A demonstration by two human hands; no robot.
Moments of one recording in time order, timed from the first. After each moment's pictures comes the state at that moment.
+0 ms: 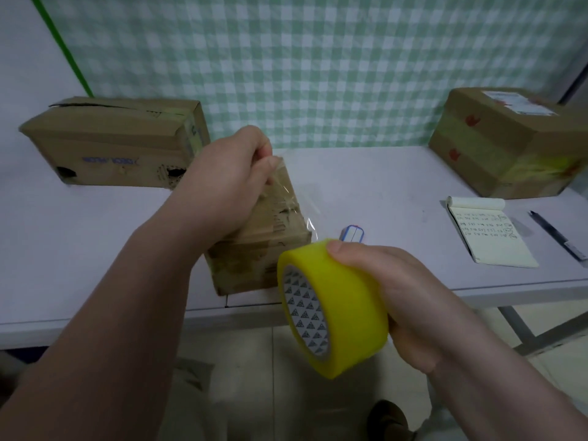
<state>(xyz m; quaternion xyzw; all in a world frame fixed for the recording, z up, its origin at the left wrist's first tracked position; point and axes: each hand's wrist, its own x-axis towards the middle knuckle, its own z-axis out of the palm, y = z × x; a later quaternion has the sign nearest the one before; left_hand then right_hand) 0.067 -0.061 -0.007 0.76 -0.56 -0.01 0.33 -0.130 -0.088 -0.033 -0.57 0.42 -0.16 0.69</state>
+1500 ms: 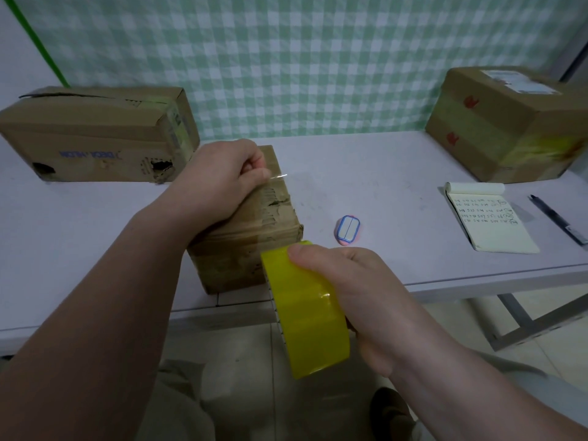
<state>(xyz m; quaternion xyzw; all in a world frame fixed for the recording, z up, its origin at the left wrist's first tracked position) 0.094 -0.090 -0.035 0.75 -0.60 -0.01 0.27 -0.107 -0.081 -0.050 -0.52 0.41 -0.17 0.73</state>
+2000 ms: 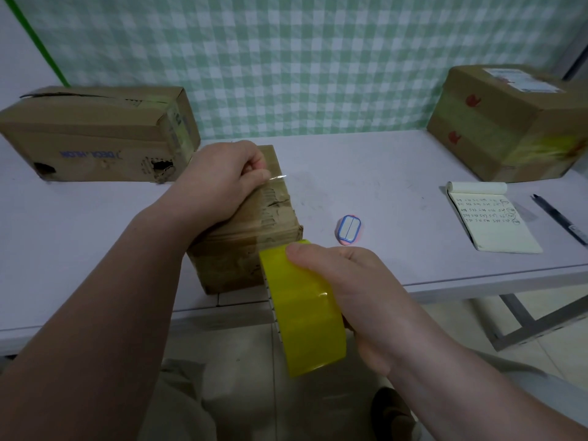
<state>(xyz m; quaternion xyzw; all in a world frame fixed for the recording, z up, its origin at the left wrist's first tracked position) 0.097 -0.093 -0.037 0.75 -0.61 -0.01 0.26 -0.104 -0.082 -0.052 -0.53 0.39 -0.17 0.74</state>
